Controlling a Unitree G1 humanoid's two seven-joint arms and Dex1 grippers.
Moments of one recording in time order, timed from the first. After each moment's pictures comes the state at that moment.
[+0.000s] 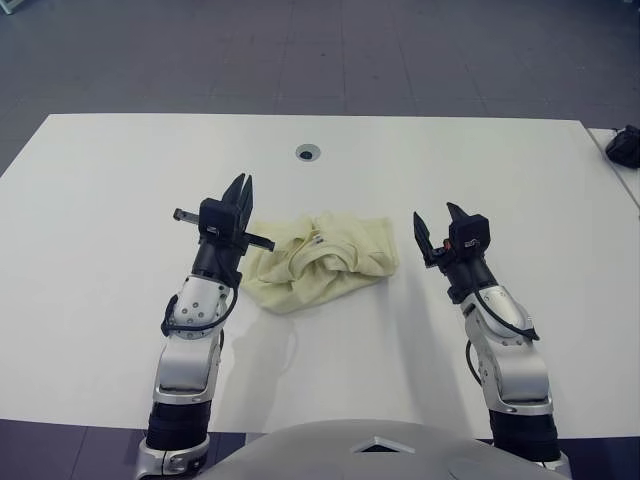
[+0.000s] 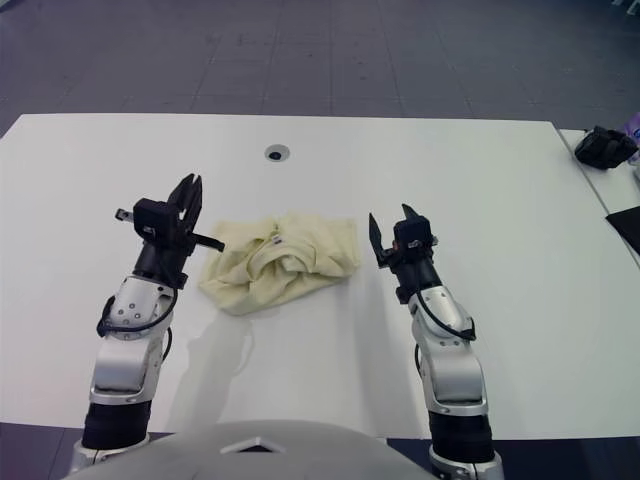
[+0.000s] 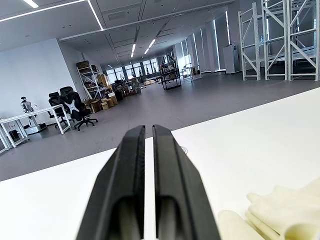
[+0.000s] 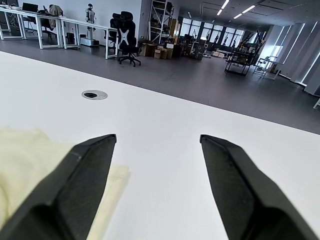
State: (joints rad) left arm 0.08 0.17 -0.04 -0.38 0.04 0.00 -0.14; right arm 0.12 -0.19 0.01 -0.40 0.02 0.27 0.19
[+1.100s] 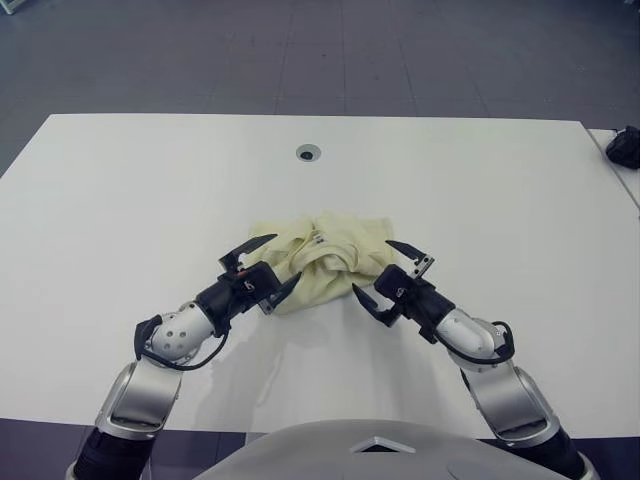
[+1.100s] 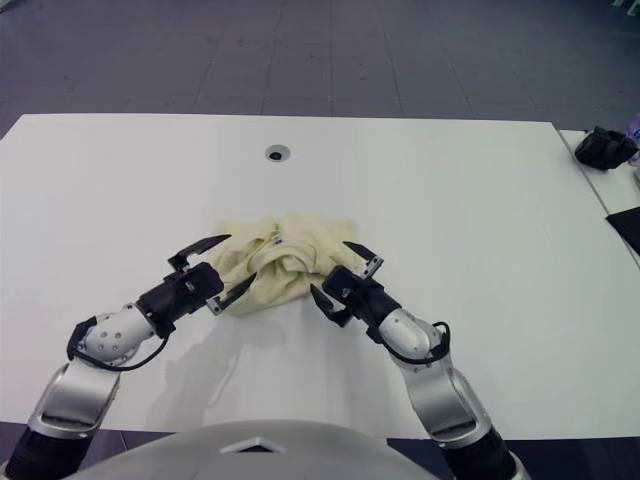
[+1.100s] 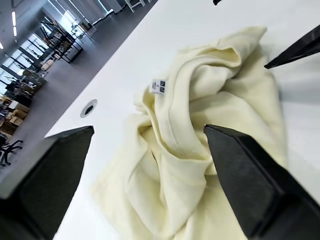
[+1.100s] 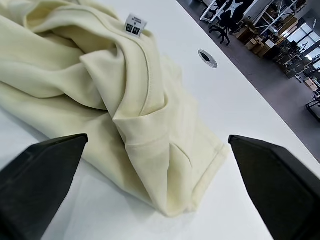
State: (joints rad) left arm 0.22 0.57 -0.15 -0.50 0.17 0.09 -0.57; right arm 0.15 -0.42 0.40 -0.55 -0.34 0.45 0.40
